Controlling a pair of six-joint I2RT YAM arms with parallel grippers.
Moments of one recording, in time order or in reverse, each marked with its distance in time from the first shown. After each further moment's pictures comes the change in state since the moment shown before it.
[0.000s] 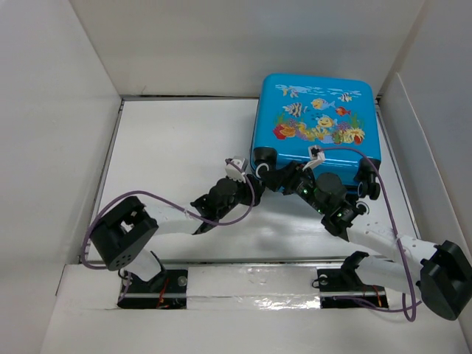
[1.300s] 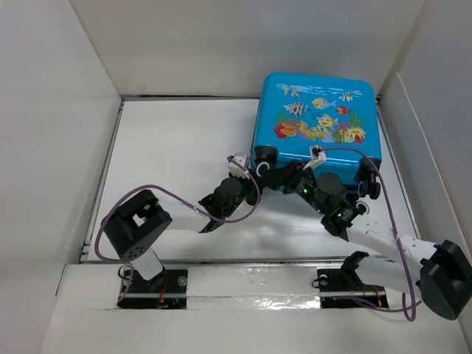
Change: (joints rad) left arm -0.010 0.129 0.042 0.191 -0.117 0.024; right arm 0.006 0.001 0.000 0.010 0.000 0.000
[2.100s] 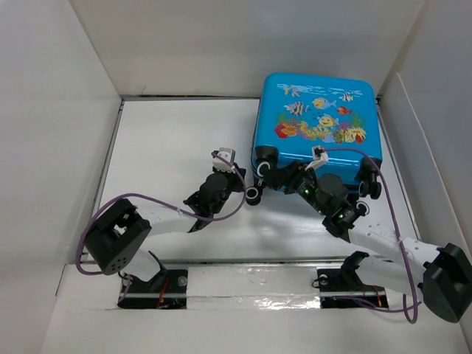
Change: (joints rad) left arm 0.082 -0.160 -0.052 -0.091 -0.105 0.107; right arm 0.000 -0.027 -0.003 -0.018 0.022 0.006
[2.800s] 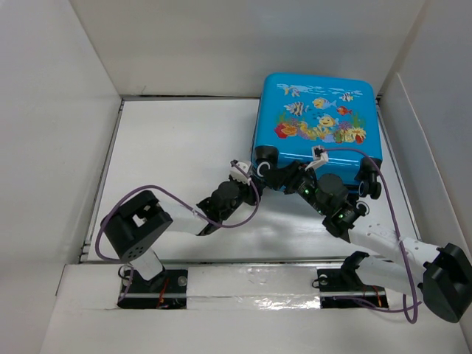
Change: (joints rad) left arm -0.089 0.148 -0.006 0.105 0.166 0.054; right arm 0.000 0.000 0.000 0.000 0.000 0.000
